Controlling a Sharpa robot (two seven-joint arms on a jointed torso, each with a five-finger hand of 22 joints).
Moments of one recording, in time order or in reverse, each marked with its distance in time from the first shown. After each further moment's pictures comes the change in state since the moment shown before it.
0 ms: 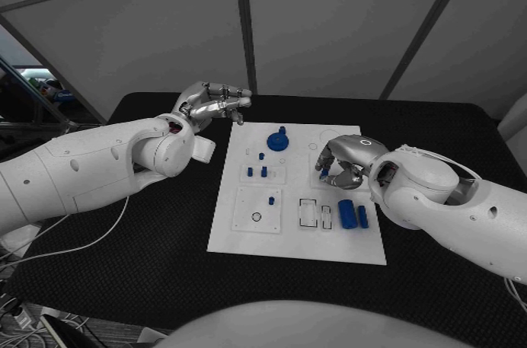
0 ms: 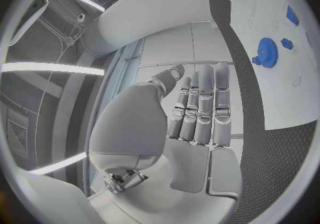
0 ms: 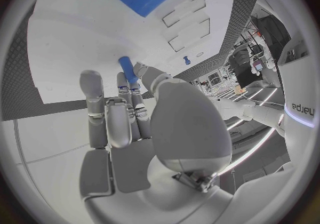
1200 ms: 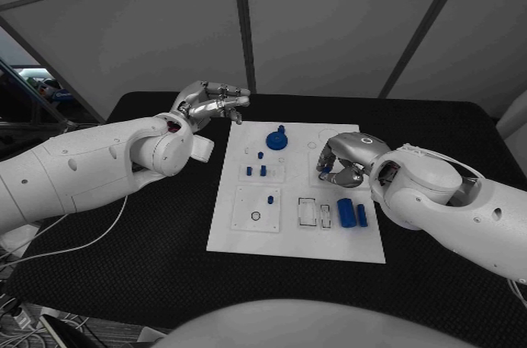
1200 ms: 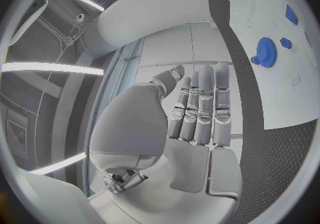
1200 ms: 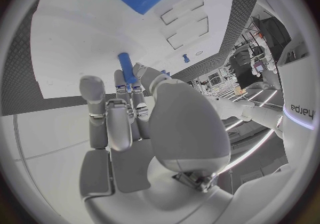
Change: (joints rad) left arm 0.000 0.000 0.000 -0.003 0.000 0.001 -0.007; left_hand 0.001 0.009 -0.003 0.003 0.000 0.000 0.000 0.000 0.000 0.000 0.000 0.005 0.000 0.000 0.000 0.000 -0.002 0.000 0.000 0.000 0.000 -0.003; right arm 0.000 -0.018 0.000 0.035 -0.019 -0.021 -0.015; right_hand 0.033 0.033 0.010 -0.031 -0.008 0.087 -0.020 0.037 0.017 0.063 0.019 0.047 0.040 0.001 -0.029 0.006 0.020 0.000 0.034 -0.027 0.037 0.064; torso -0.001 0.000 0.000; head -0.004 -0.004
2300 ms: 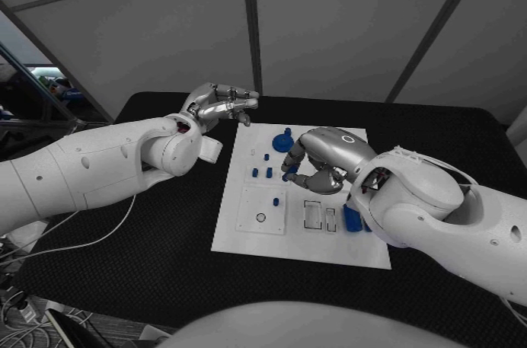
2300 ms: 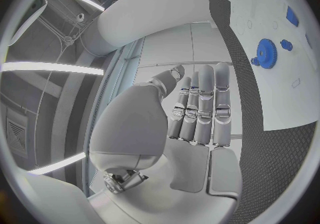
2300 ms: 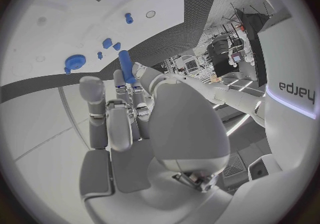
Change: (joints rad) left arm 0.000 0.009 0.000 -0.003 0.000 0.000 -0.003; left_hand 0.000 0.000 0.000 0.000 0.000 0.000 0.000 0.000 0.000 -0.004 -0.004 0.000 0.000 0.000 0.000 0.000 0.000 0.000 0.000 0.000 -0.004 -0.001; right arm 0.025 0.051 0.002 0.192 0.050 -0.083 0.023; right_hand 0.009 0.009 0.004 -0.016 0.006 0.004 -0.003 0.000 0.001 0.000 0.000 -0.001 0.001 0.001 -0.001 0.005 0.000 0.000 0.003 -0.004 0.008 0.008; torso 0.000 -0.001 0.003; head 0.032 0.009
